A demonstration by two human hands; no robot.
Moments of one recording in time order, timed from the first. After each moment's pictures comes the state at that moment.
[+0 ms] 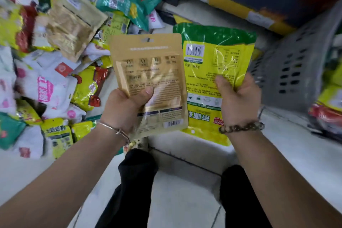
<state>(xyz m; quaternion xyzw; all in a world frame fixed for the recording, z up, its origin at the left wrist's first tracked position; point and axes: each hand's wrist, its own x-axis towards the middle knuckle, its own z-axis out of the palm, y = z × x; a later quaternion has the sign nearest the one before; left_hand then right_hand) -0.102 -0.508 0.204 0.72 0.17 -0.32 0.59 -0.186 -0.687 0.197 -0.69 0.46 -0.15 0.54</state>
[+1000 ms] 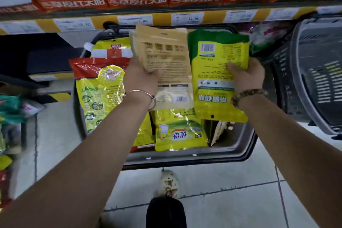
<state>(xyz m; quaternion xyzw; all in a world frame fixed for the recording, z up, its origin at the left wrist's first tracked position) -0.265 -1.012 0.282 0.86 -0.16 -0.29 0.40 -0.445 -1.134 0.275 -0.57 0.65 -0.26 0.43</state>
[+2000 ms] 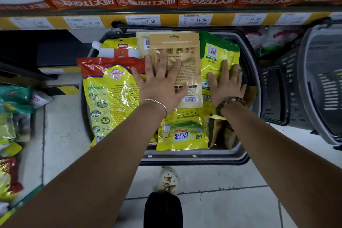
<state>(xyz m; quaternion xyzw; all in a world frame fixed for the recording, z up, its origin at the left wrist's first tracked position) -0.288 -1.008 0.256 0.86 -0.48 -0.18 -0.04 -0.431 -1.119 0.228 -0.76 0.59 0.10 0.24</state>
